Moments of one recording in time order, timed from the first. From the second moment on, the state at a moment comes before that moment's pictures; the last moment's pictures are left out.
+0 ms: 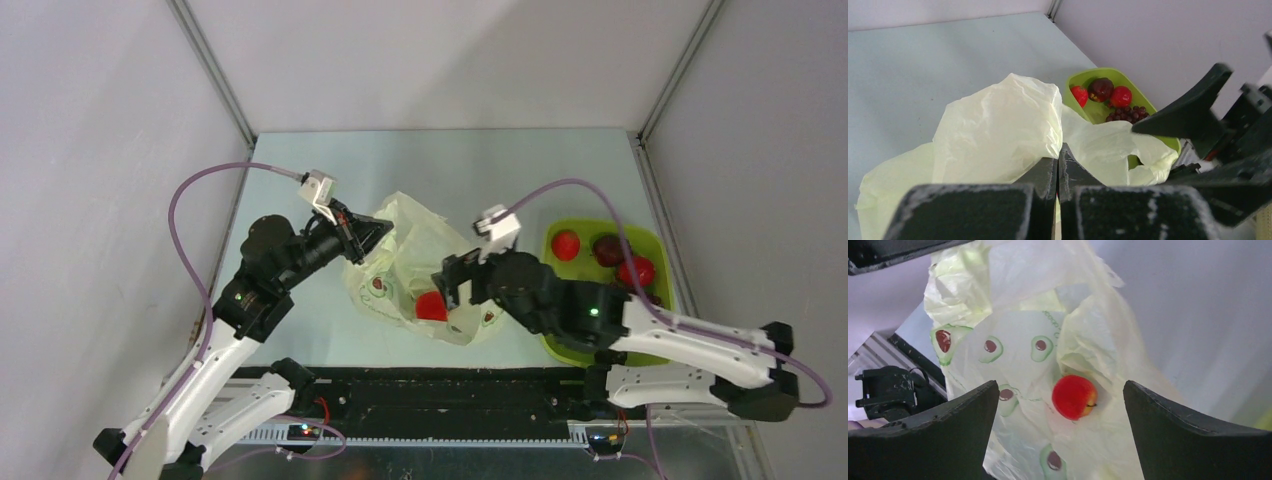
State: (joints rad) left arm -0.54 0.76 0.91 -0.20 0.27 -0.40; right arm 1.29 1.07 1.11 -0.41 0.57 0.41
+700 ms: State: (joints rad) left arm -0.54 0.76 0.91 -0.20 0.27 -0.40; right arm 0.60 0.85 0.97 -0.73 0.49 0.48
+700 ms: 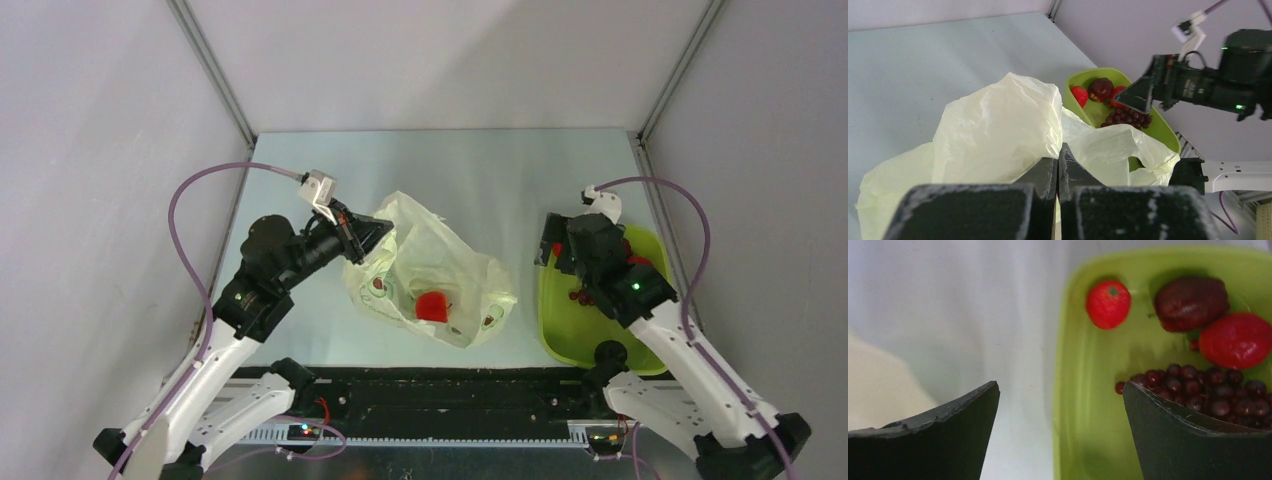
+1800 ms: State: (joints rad) left arm -0.54 0.76 0.90 -0.19 0.29 -0.40; right arm 0.03 1.37 0.79 -0.28 0.06 0.41
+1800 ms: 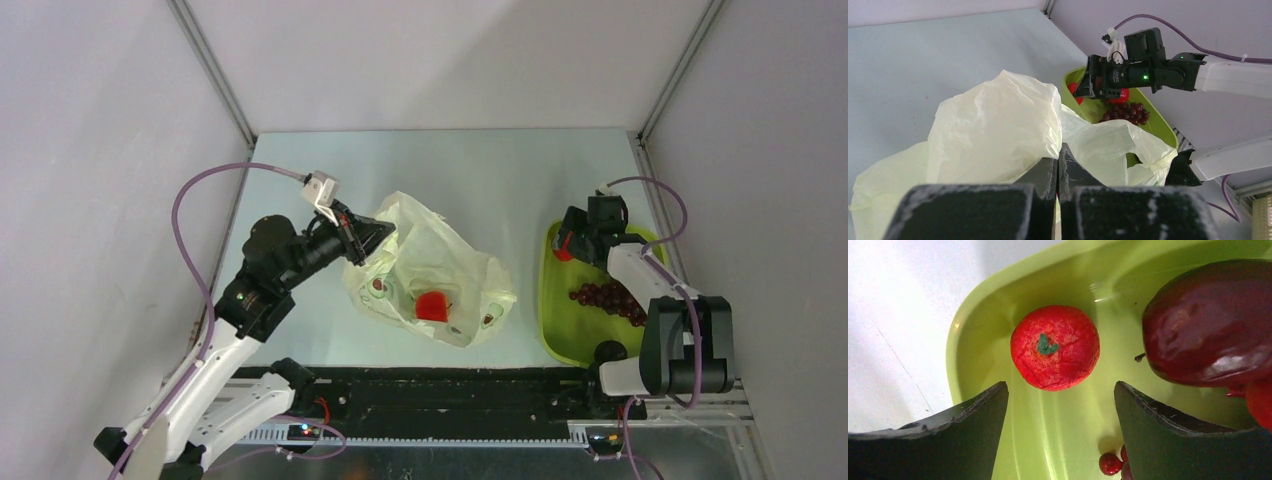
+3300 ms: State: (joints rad) left arm -0.54 0.76 0.90 -0.18 0.30 -0.40; right arm 0.05 1.39 0.88 -0.35 0.13 0.34
